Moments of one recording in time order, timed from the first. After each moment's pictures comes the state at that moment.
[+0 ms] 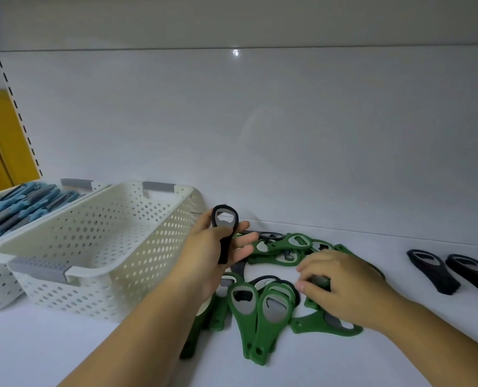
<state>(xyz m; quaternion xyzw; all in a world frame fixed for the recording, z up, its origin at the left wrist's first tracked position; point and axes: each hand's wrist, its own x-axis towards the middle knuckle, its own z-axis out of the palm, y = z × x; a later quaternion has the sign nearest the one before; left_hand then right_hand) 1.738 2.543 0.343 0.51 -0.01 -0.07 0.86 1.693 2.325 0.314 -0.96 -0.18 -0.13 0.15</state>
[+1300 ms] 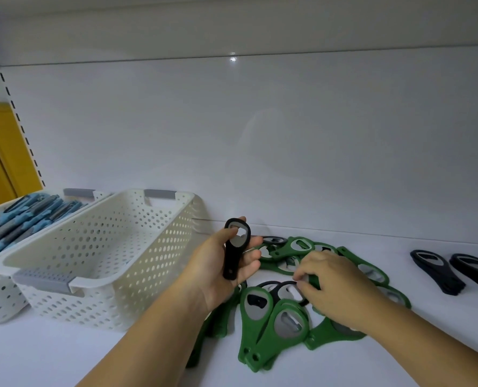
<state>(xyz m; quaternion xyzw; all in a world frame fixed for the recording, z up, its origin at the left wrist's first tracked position) 1.739 2.539 0.342 0.48 0.05 -0.19 0.85 1.701 2.344 0.309 -0.98 -0.10 -0.12 0.15</state>
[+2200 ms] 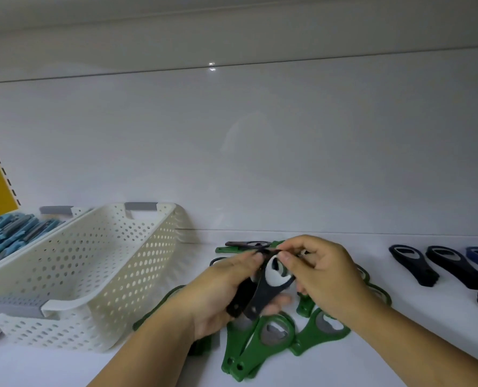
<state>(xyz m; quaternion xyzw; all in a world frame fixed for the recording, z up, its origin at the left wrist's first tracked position) 1.717 2.528 0.338 0.57 -0.15 -0.34 0.74 1.682 2.358 0.331 -0.79 -0.05 -0.20 0.57</state>
